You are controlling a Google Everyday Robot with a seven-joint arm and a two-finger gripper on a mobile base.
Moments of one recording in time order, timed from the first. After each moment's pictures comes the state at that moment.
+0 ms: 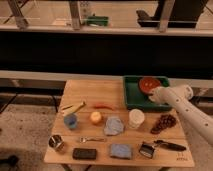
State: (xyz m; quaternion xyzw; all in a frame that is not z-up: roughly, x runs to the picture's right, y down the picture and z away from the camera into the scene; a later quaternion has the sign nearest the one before) arm 0.304 0.031 0.901 -0.02 -0.07 0.04 1.00
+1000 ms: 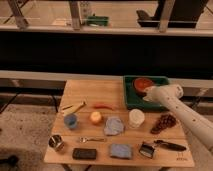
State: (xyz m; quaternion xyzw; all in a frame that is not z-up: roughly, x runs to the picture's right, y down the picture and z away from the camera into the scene) arm 0.281 0.029 0.937 -0.02 -0.08 0.03 1.00
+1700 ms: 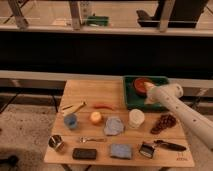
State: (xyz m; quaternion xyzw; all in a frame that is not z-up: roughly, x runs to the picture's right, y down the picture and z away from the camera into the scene) arm 0.283 0.025 0.925 -0.01 -0.06 0.02 1.00
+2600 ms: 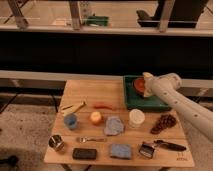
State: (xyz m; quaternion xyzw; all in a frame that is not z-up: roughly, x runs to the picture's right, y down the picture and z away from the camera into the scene) arm 0.260 -0.040 0.867 0.03 -0.04 -0.02 1.00
